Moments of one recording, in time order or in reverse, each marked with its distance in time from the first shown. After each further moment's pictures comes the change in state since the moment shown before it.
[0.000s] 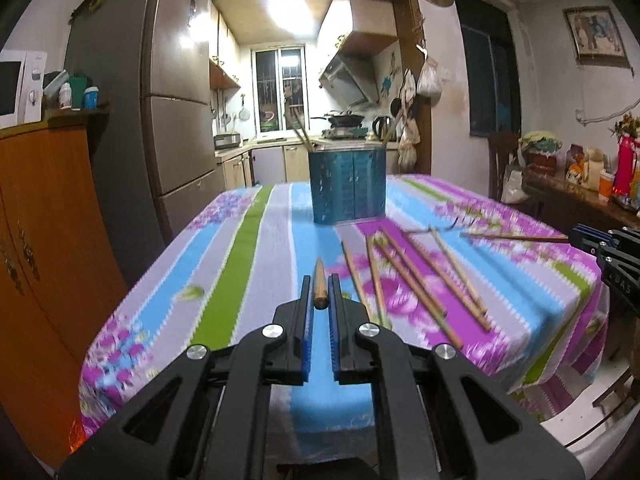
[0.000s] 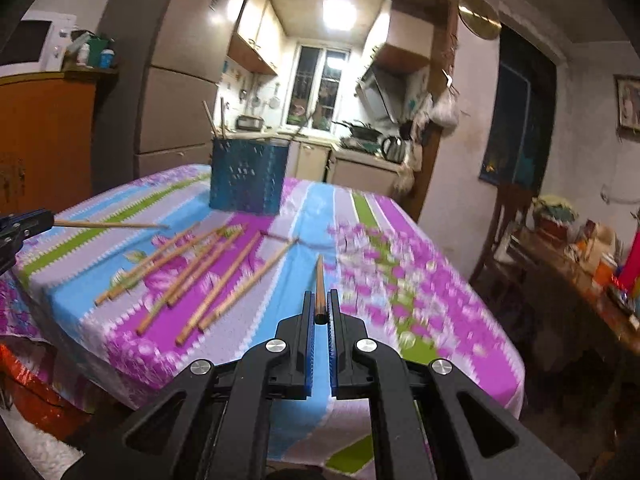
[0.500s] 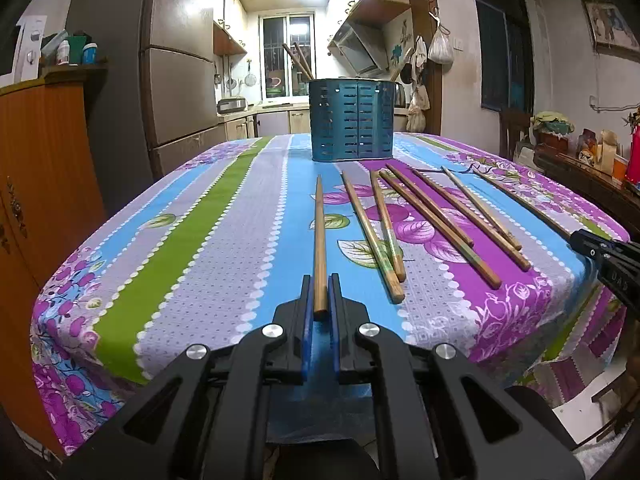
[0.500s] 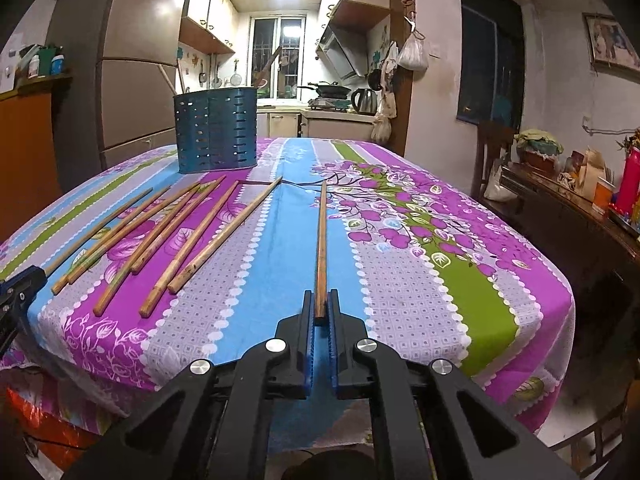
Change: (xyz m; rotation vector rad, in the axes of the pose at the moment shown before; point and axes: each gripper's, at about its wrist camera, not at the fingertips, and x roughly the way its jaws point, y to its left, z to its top) left arm 0.048 -0.010 -0.063 -0.033 0.118 0.023; right arm 0.057 0.019 -0.063 0.184 0.149 -0.071
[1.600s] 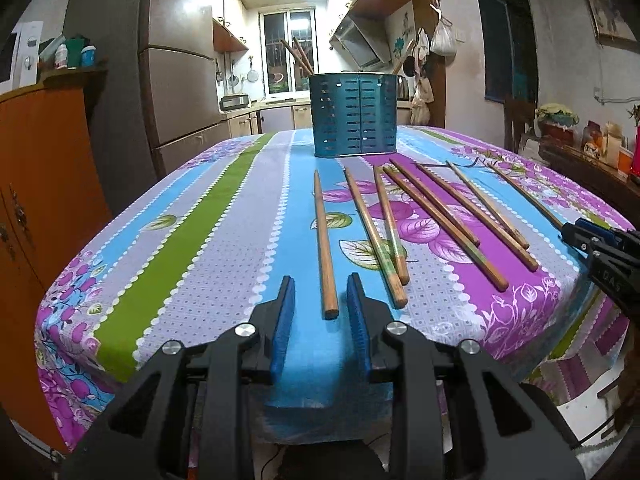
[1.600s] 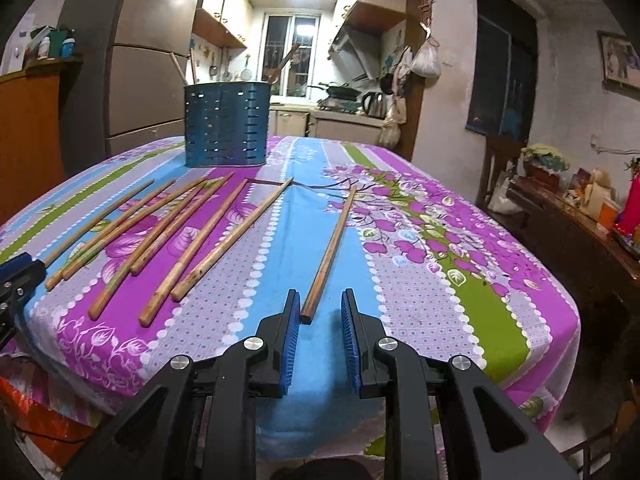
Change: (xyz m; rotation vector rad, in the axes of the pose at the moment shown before) left arm 0.012 -0.005 0.003 0.013 0.013 0.020; right arm 0.014 0.016 0.005 -0.055 -0.022 -0.028
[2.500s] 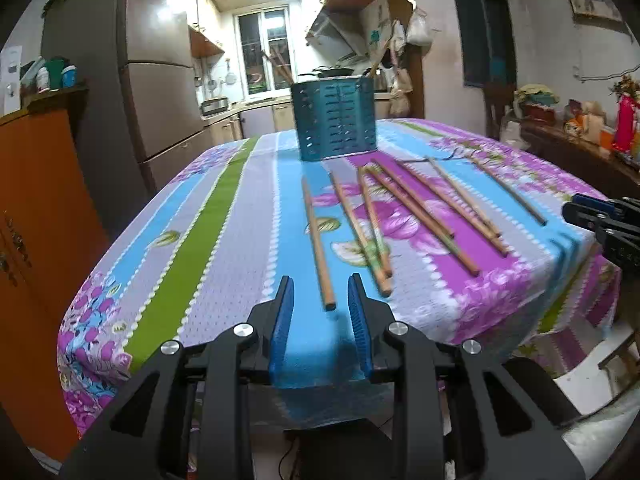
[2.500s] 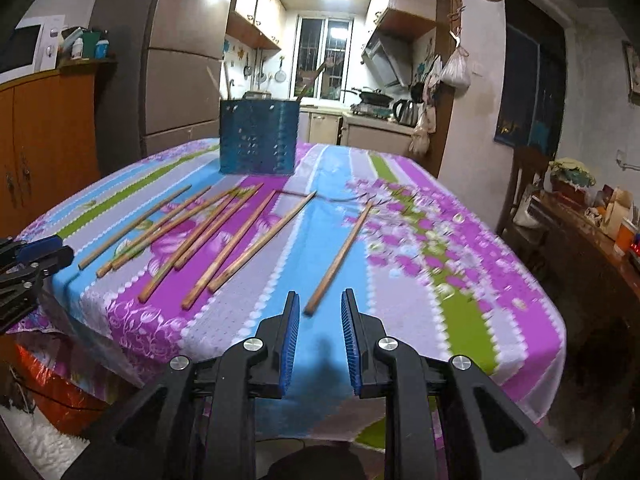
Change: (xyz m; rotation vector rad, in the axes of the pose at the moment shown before) left arm -0.018 0.007 0.015 0.088 0.035 -0.025; right arm -0.039 -0.019 0.008 -0.058 0.016 0.148
